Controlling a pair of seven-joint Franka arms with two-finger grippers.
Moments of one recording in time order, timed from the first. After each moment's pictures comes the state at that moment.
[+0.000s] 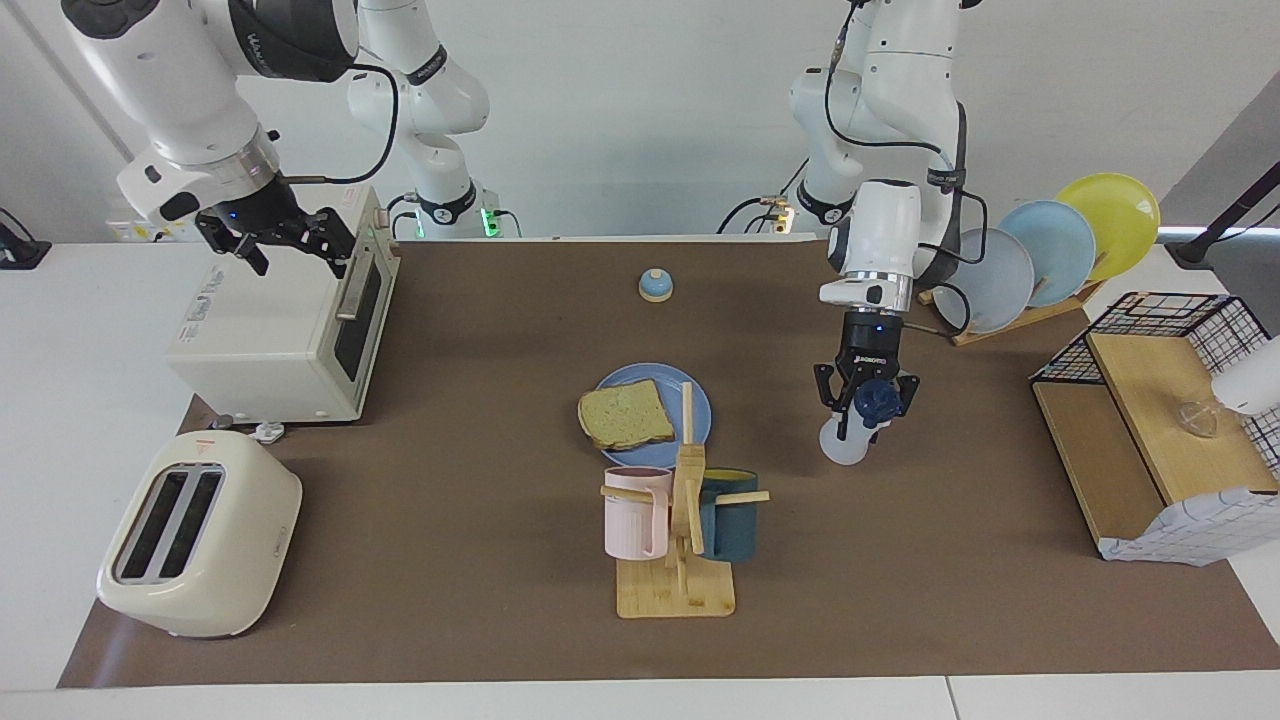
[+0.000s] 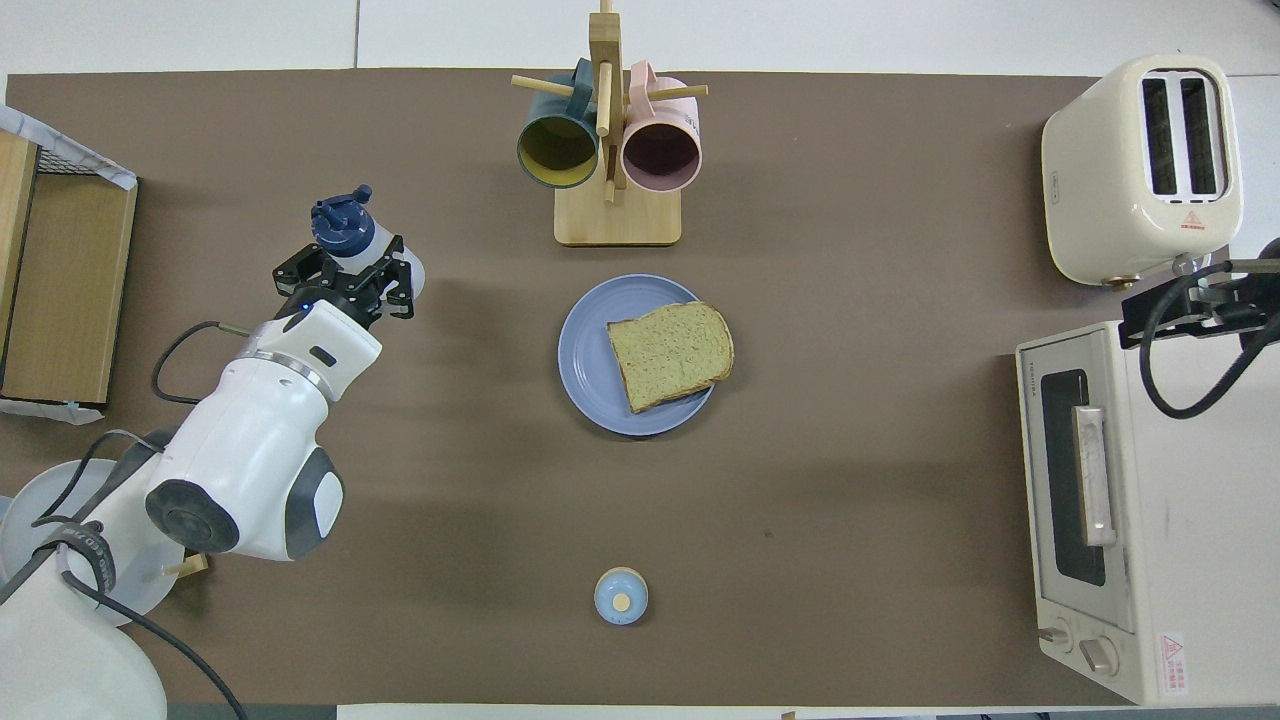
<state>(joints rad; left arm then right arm) -0.50 0.16 0.21 -2.41 -0.02 3.49 0.00 -0.06 0.00 0.03 -1.61 -0.05 1.49 0.02</state>
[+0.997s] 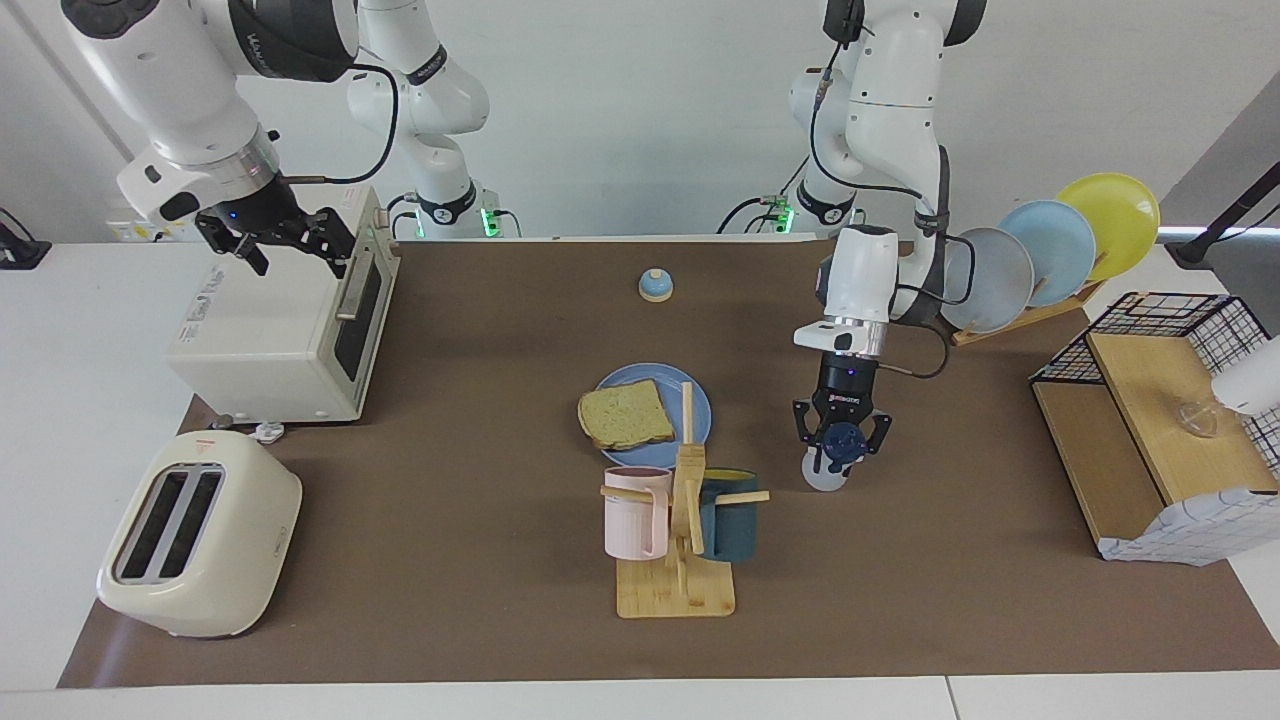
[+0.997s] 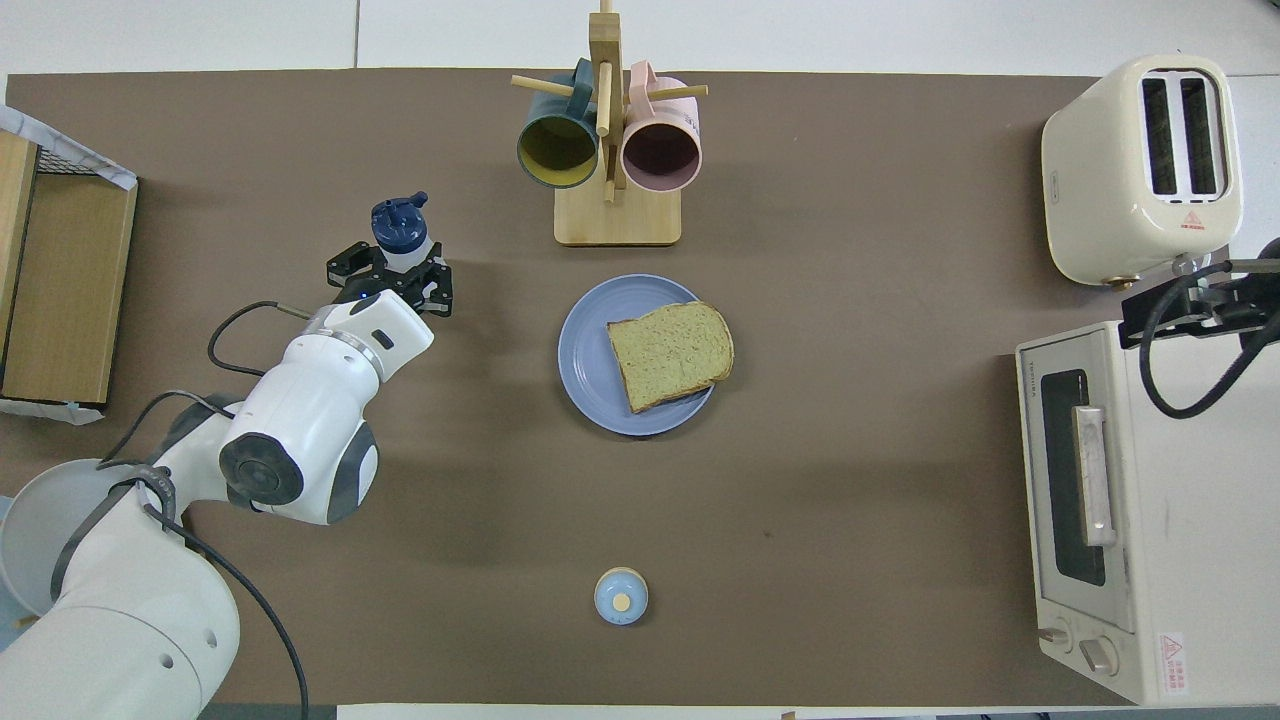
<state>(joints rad) -0.51 0.33 0.21 -2.32 0.05 3.50 0.00 -0.06 0.00 0.03 -1.61 -0.05 1.49 0.02</state>
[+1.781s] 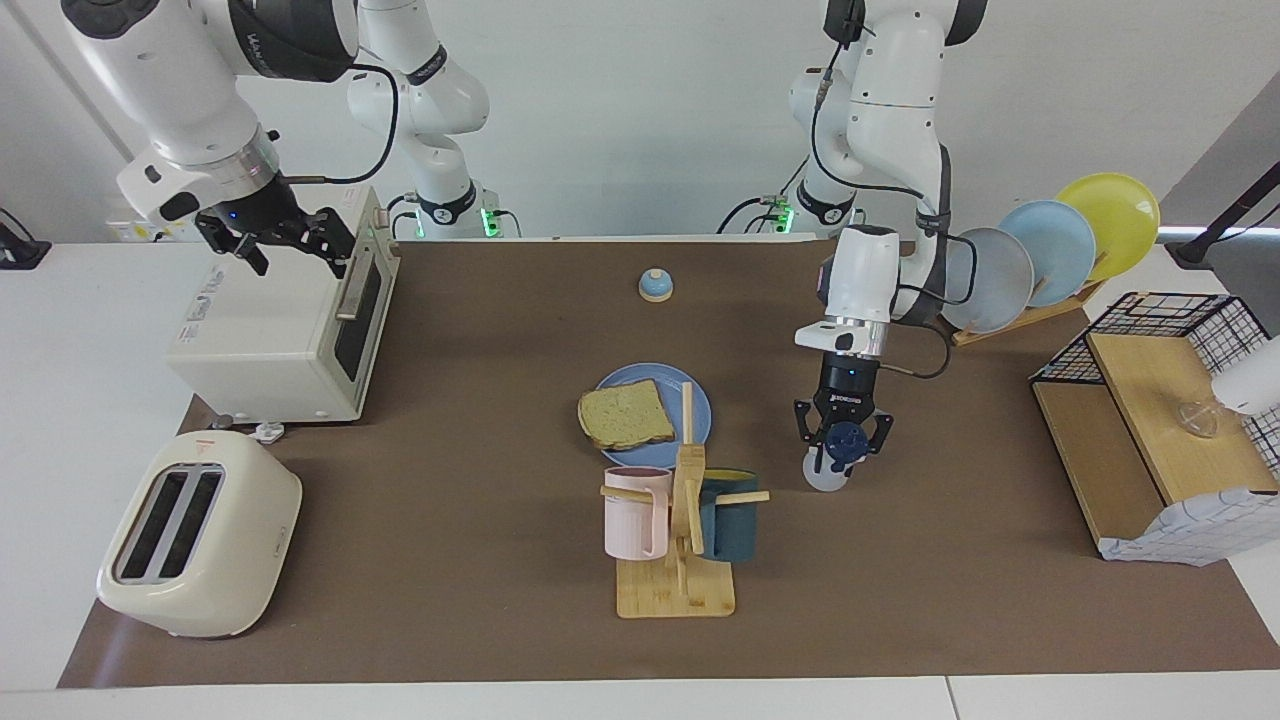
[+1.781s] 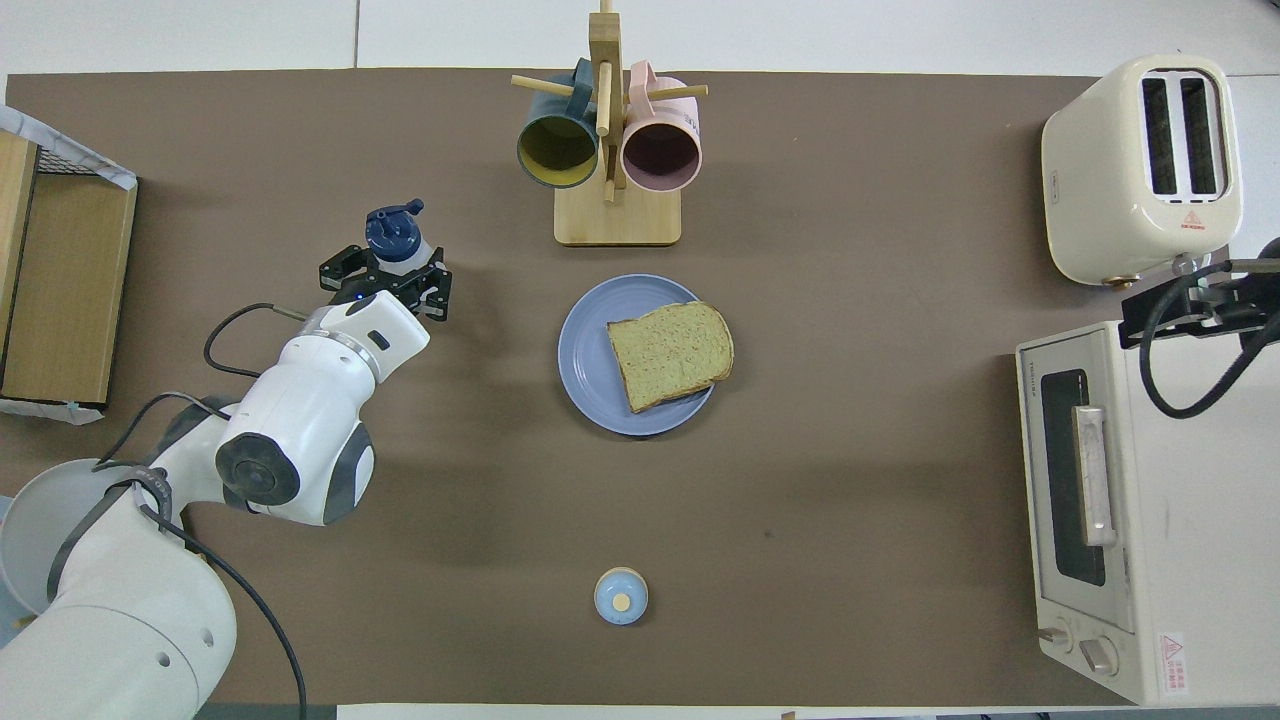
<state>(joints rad) -0.50 0.33 0.21 -2.33 0.06 3.50 0.00 -0.06 0.00 0.03 -1.61 -0.05 1.49 0.02</state>
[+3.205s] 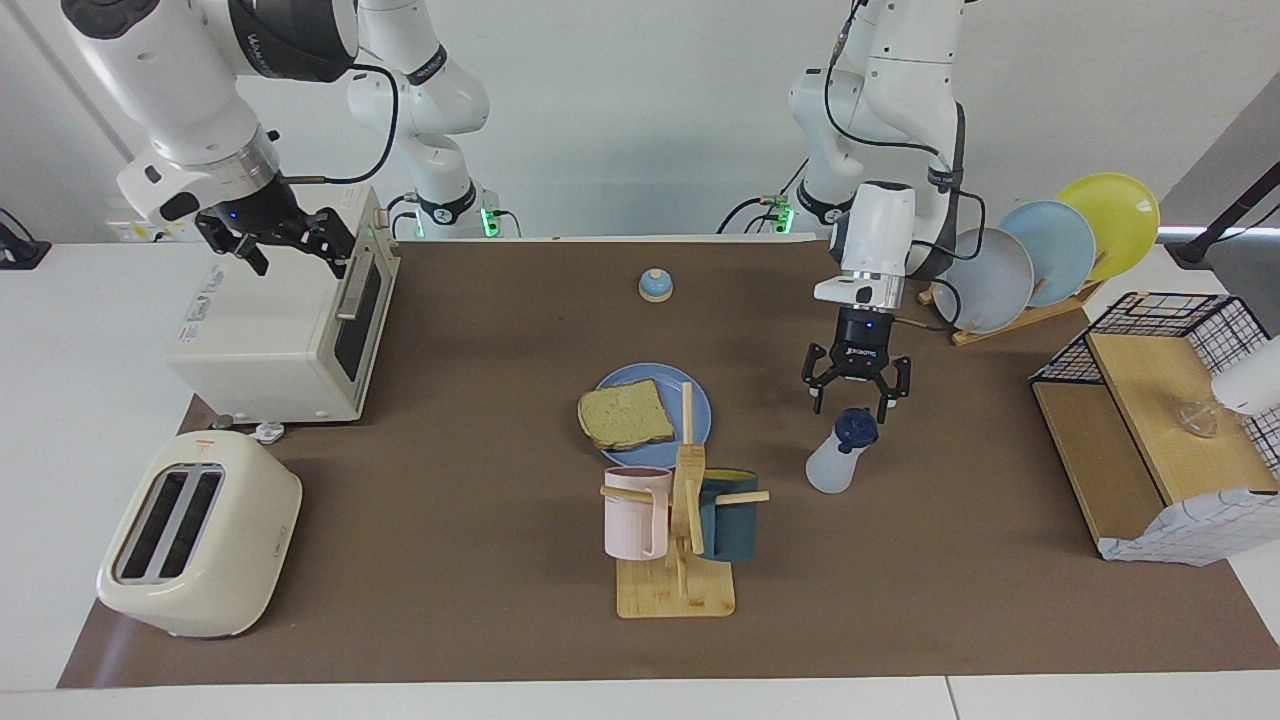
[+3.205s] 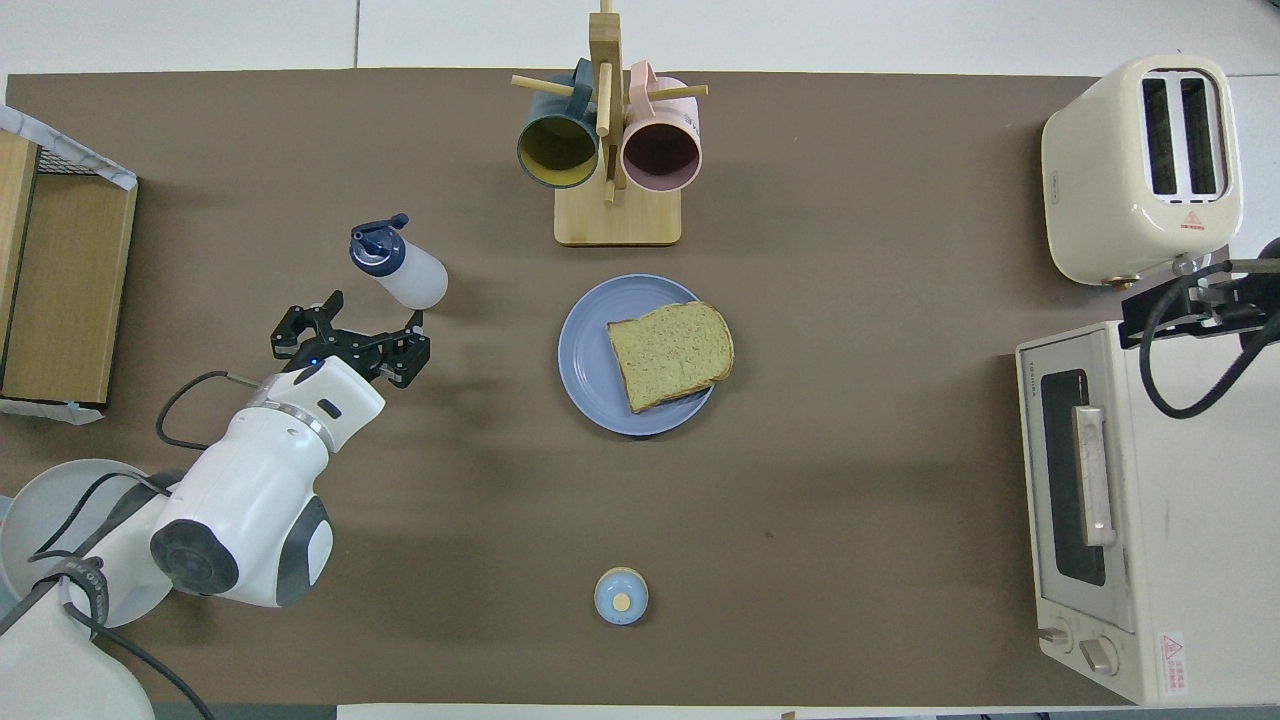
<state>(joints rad) -0.48 0.08 0.21 -2.60 0.06 3.50 0.00 -0.06 0.00 0.03 -1.61 -0.05 1.49 0.02</state>
